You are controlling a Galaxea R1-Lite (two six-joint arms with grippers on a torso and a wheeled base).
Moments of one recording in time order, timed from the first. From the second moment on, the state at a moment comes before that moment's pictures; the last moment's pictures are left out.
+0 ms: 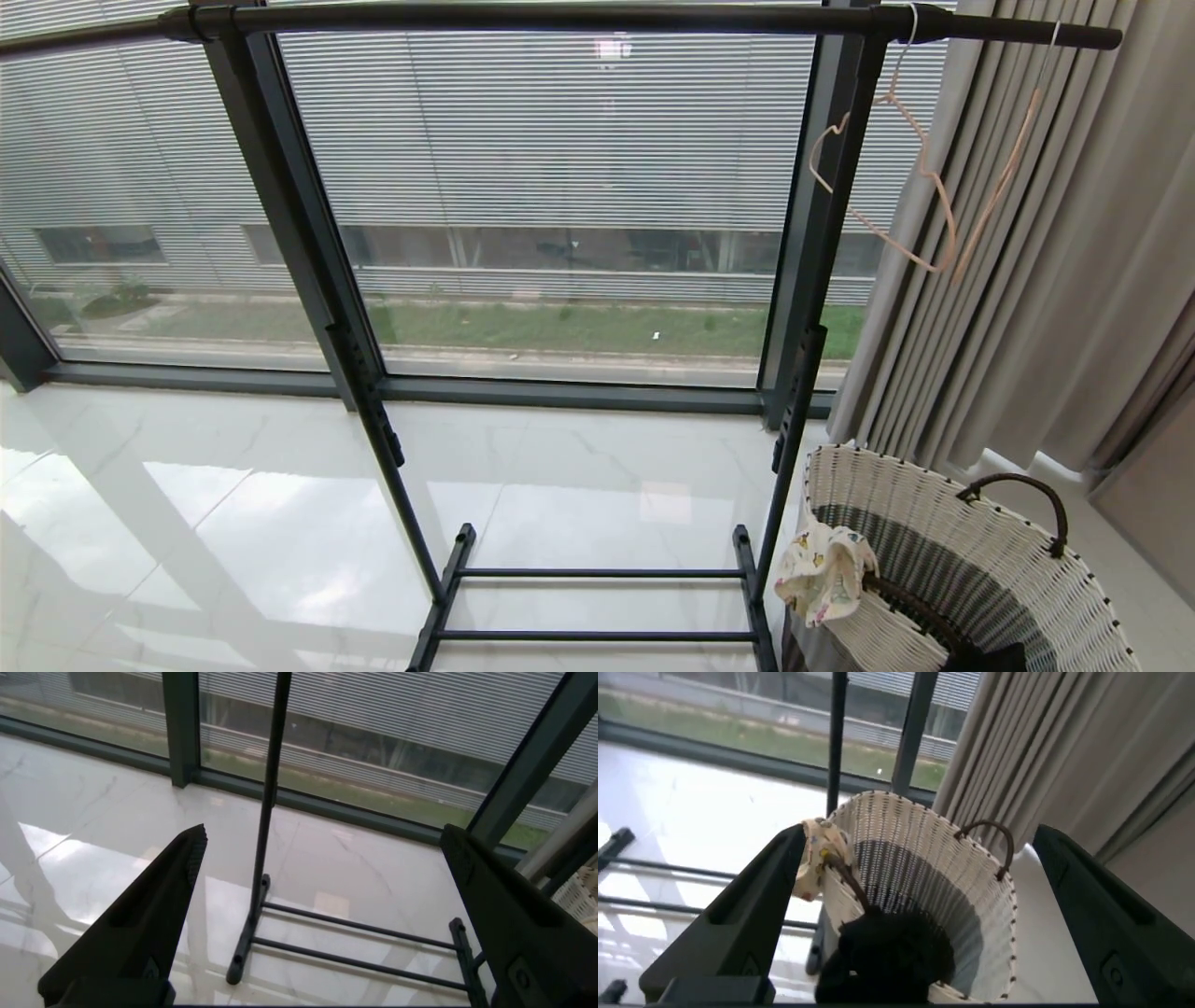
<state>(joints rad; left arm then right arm) 0.01 0.00 0.00 -0.01 0.09 -0.12 0.02 0.07 -0.11 0.03 0.09 -0.12</state>
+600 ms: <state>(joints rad) 0.01 0.00 0.00 -0.01 0.09 -0.12 0.03 0.95 -0.22 -0.03 0.05 -0.62</state>
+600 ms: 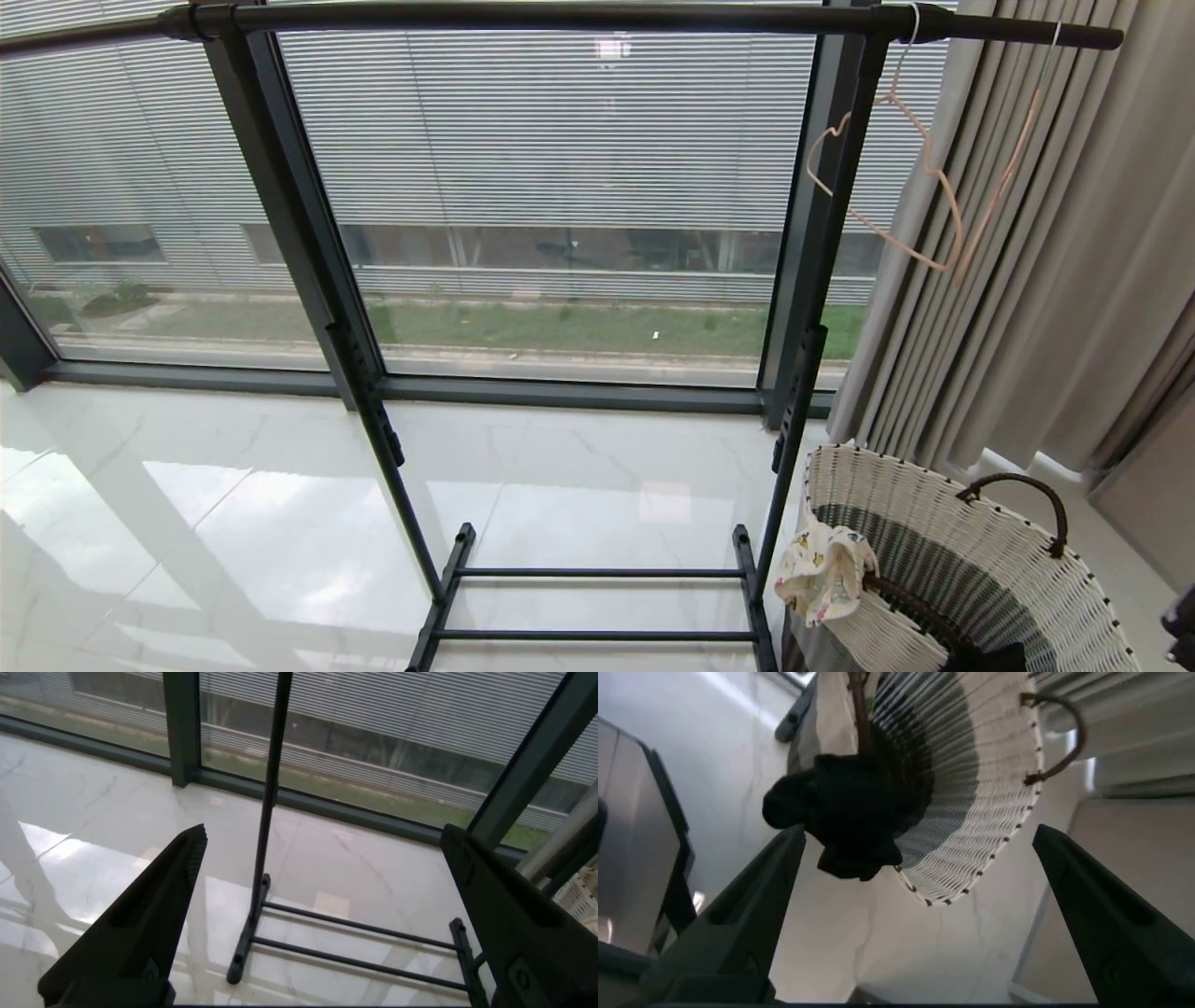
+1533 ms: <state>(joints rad) 0.01 0.00 0.00 -0.01 0.09 -0.12 0.04 1.90 -0.18 -0.63 0.07 -0.77</state>
